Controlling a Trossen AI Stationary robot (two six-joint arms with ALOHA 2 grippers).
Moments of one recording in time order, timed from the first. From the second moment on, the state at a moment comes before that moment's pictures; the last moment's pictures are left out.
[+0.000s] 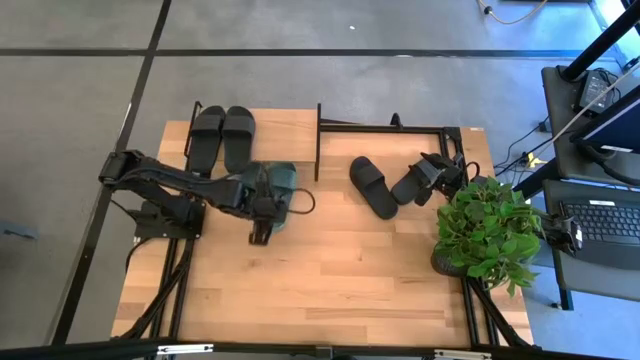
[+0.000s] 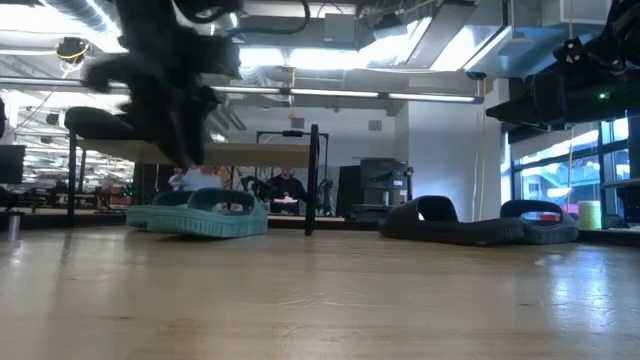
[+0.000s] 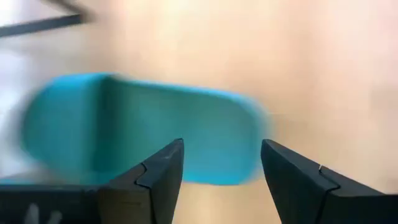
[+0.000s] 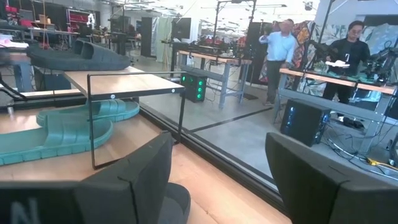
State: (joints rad) left arm -0.12 1.41 0.94 -0.78 -0.22 -0.03; right arm -0.26 0.01 0.01 0.07 0.48 -0.14
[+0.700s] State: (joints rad) left arm -0.24 1.64 0.94 -0.75 -0.22 -0.18; right arm -0.26 0.01 0.01 0.07 0.48 -0.14
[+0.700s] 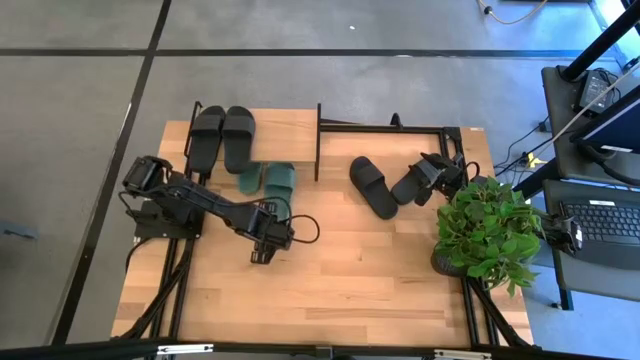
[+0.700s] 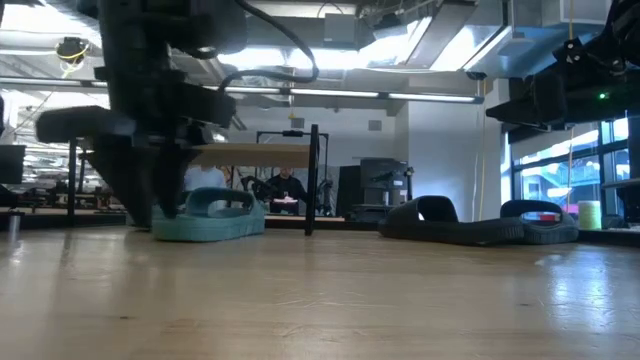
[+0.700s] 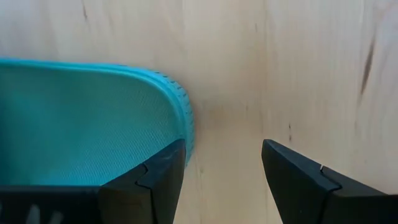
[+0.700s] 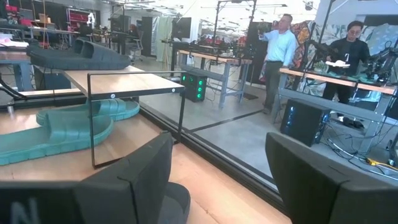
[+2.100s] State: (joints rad) left arm 0.06 1.64 0.94 -0.73 -0.46 -0.12; right arm -0.26 0.01 0.01 0.07 0.48 -0.14
